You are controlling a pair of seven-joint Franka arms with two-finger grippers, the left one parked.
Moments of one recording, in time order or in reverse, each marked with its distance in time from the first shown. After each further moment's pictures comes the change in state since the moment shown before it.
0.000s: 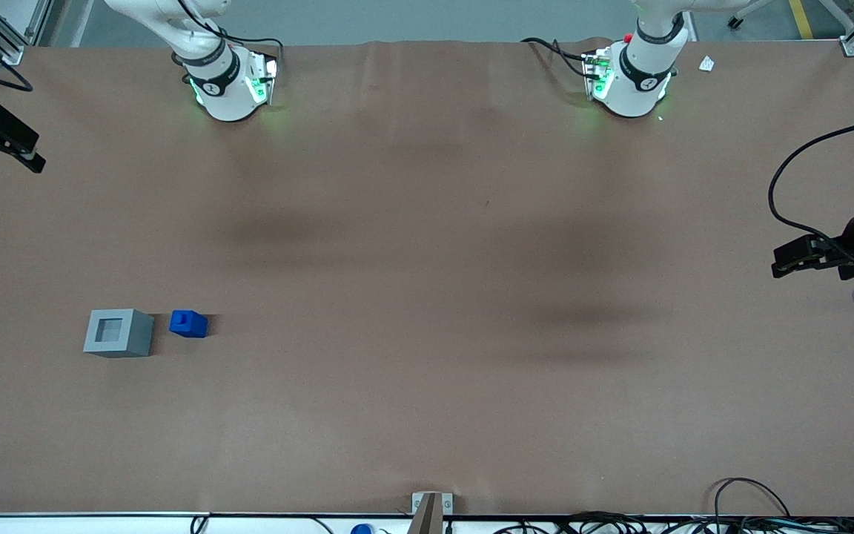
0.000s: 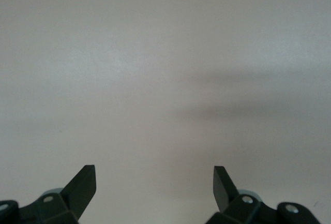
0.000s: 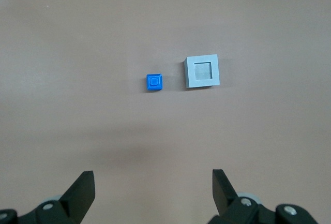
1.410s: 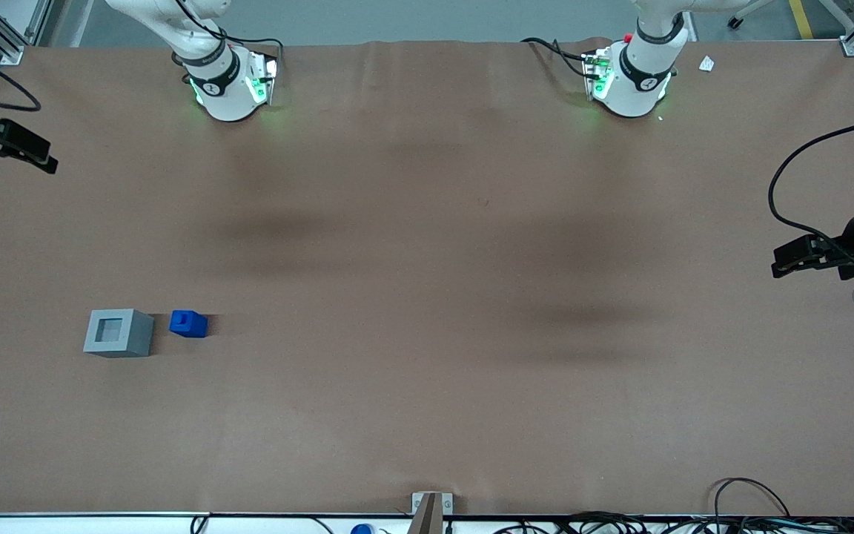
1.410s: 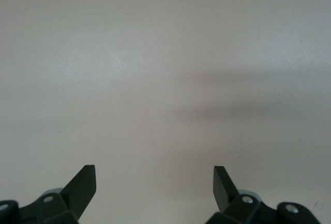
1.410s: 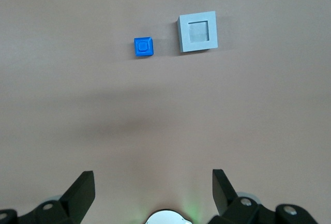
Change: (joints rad) arm -0.031 0.079 -0.002 -0.010 0.000 -0.096 0.000
